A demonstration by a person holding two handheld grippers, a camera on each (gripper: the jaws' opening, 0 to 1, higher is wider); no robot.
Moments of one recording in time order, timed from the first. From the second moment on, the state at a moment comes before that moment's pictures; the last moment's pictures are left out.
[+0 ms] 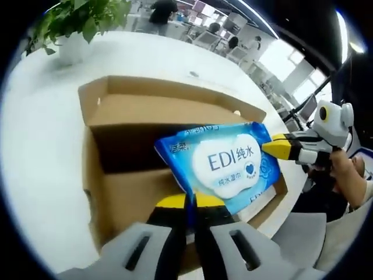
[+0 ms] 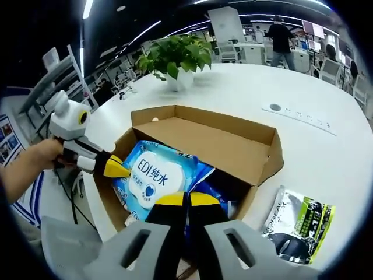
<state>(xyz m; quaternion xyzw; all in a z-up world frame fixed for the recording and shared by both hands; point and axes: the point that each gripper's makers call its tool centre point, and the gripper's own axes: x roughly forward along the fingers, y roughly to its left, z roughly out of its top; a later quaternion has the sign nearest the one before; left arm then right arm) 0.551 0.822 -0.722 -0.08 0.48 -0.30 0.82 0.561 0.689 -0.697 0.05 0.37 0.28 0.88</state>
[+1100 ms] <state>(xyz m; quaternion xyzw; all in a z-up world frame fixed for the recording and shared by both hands) 0.545 0.748 -0.657 -0.09 0.44 -0.35 0.83 0.550 0.615 -0.648 0.07 0.36 0.25 0.89</state>
